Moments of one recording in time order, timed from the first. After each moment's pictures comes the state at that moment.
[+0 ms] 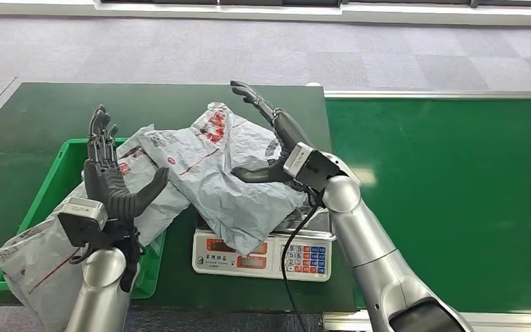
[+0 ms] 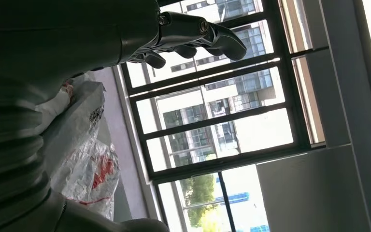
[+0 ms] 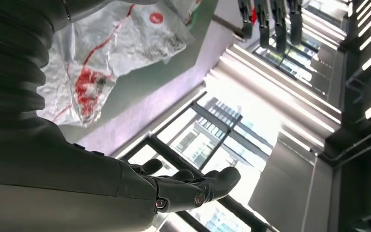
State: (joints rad) left arm -0.26 -0.17 -0.12 -1.42 -0.18 0.26 -0.52; right arm -0.61 0.13 0.47 -1.09 0.26 0.37 -0.61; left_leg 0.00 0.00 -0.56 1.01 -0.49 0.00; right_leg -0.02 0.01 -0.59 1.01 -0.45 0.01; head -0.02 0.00
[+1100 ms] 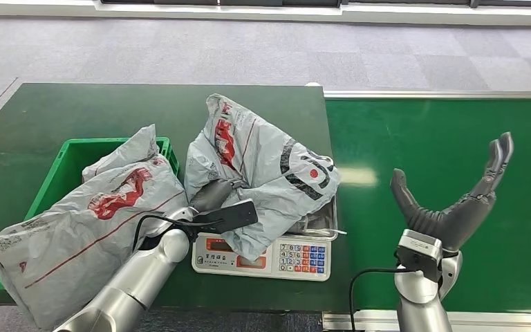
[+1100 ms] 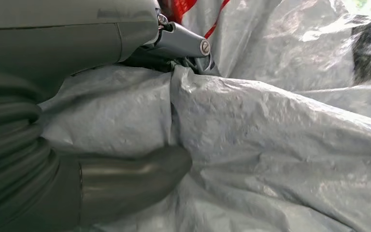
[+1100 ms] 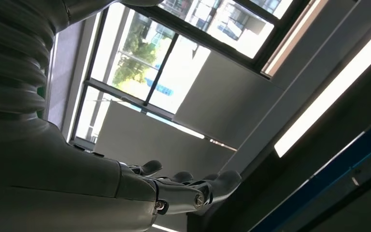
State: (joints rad) left arm -0.57 -0.17 -0.40 -0.74 -0.75 -0.11 -0.17; right arm -0.07 0.03 0.16 -1.61 0.39 -0.66 -0.68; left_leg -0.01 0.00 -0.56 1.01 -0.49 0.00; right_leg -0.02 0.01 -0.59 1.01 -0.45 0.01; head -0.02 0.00
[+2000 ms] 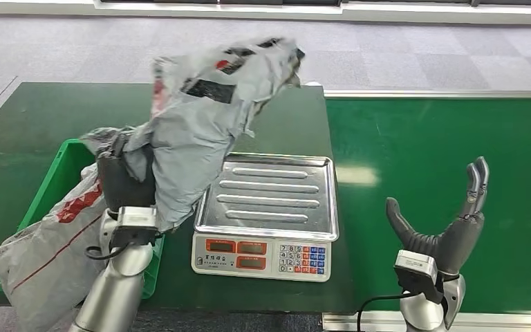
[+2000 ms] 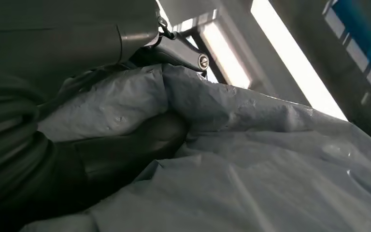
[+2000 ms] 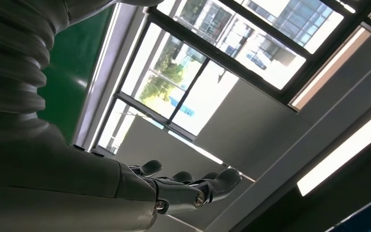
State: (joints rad) left arm -0.34 -0.15 -0.27 -1.37 -0.39 0.61 -0.62; right arm 0.08 0.03 0.10 -1.63 0.43 -0.57 -0.66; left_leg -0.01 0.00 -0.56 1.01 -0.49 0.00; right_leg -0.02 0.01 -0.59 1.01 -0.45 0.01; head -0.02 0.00
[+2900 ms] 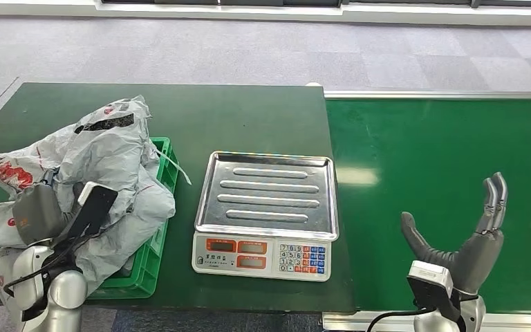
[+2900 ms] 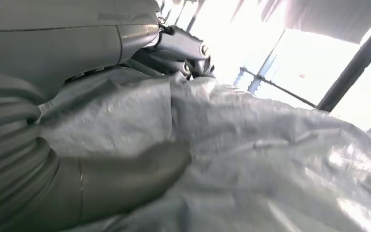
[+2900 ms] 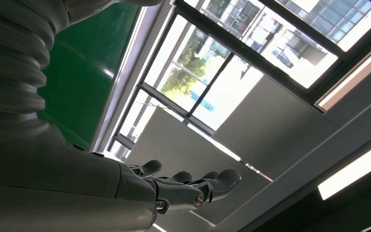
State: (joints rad) left arm -0.14 -0.08 0.18 -1.51 -1.02 0.33 0.03; right arm 0.17 0.09 0.00 -1.73 0.51 -0.49 -0.61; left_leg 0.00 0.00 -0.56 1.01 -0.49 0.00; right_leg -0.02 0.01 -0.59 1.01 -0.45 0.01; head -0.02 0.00
